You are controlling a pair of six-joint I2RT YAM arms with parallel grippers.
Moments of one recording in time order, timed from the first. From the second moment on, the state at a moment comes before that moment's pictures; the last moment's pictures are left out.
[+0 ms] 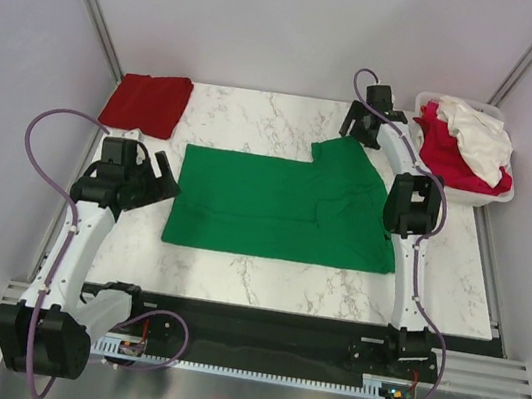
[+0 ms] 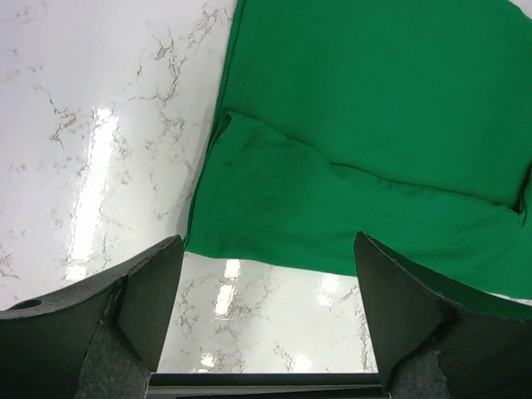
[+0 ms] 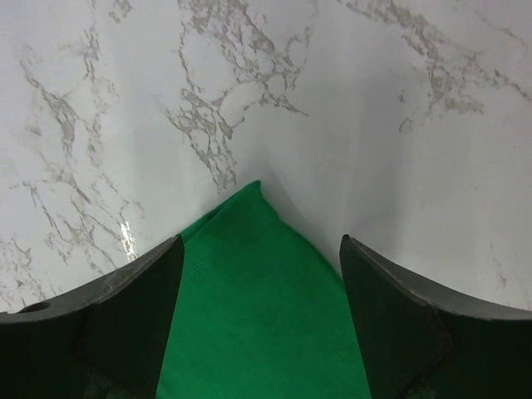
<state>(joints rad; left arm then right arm) 0.02 0.99 0.88 -0.73 0.08 -0.42 0.16 2.62 2.41 -0.66 0.09 0.40</state>
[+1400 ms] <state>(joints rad) 0.02 2.18 1.74 -0.57 0.06 -0.43 0.15 2.53 2.11 -0.30 0.03 0.47</state>
